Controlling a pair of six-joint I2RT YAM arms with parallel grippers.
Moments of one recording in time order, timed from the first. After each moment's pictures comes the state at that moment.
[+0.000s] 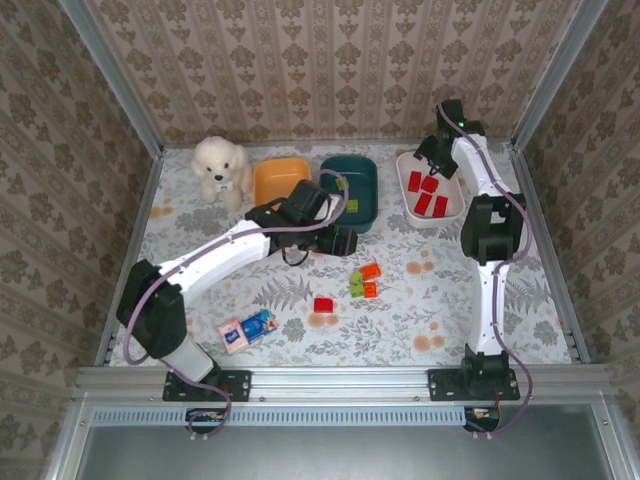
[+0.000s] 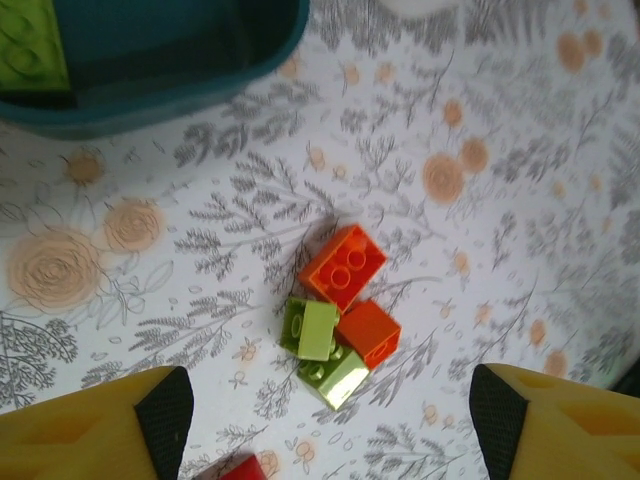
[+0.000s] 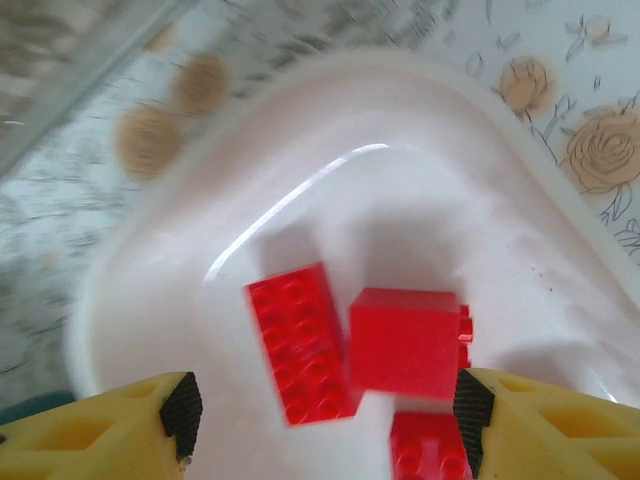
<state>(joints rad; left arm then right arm) -0.81 1.61 1.28 -0.60 0.25 -0.45 0.00 2.34 2.25 -0.96 0.01 0.64</state>
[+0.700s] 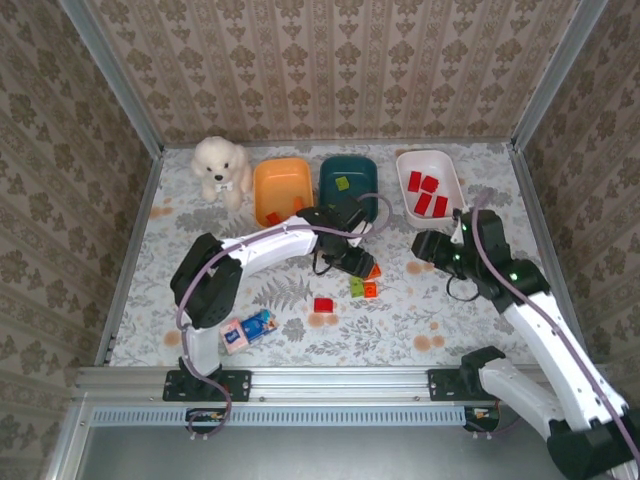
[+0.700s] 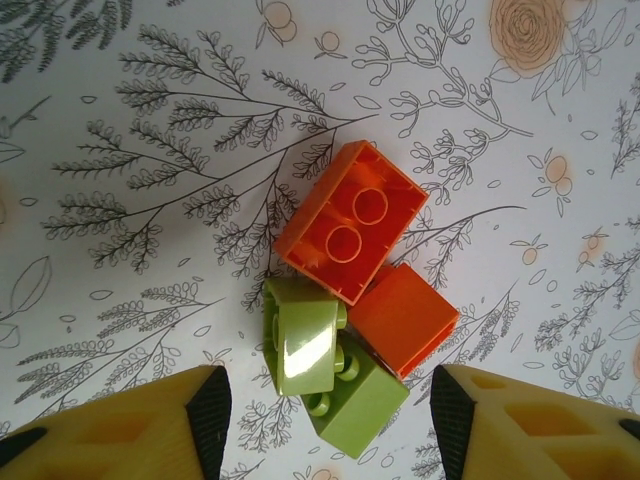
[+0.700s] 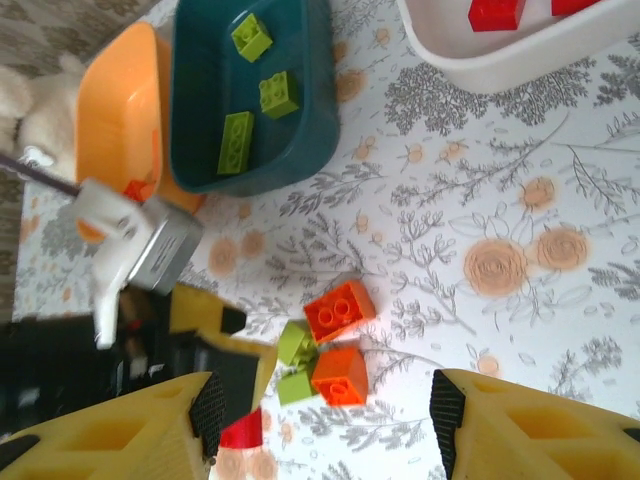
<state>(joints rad) -0.91 1.92 1.46 -0.73 0.23 -0.33 0.27 0.82 0.87 -0.77 -0.13 0.67</state>
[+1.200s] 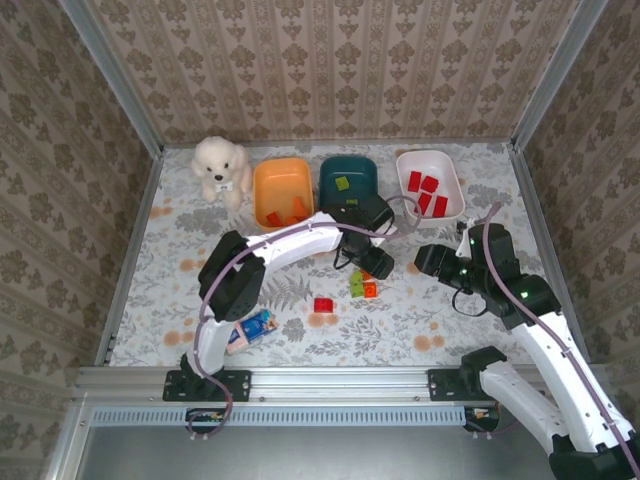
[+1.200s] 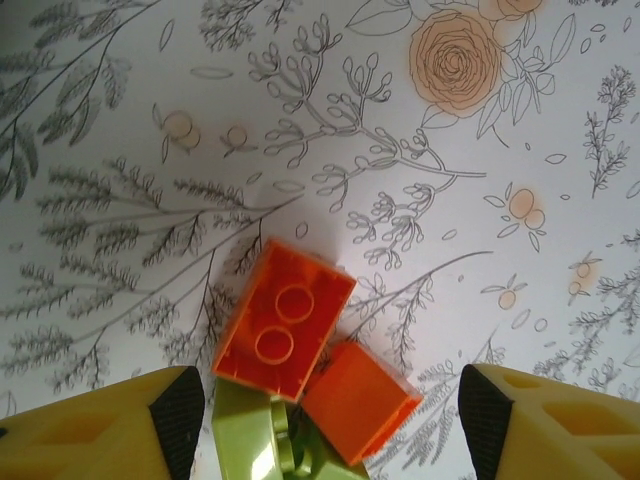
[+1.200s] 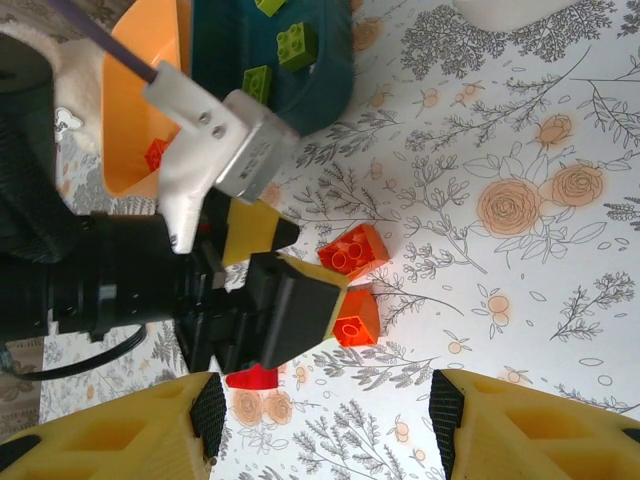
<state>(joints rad) -0.98 2.09 1.72 -0.83 0.16 -0.19 0.27 0.73 0.84 -0.84 -0.20 0.68</state>
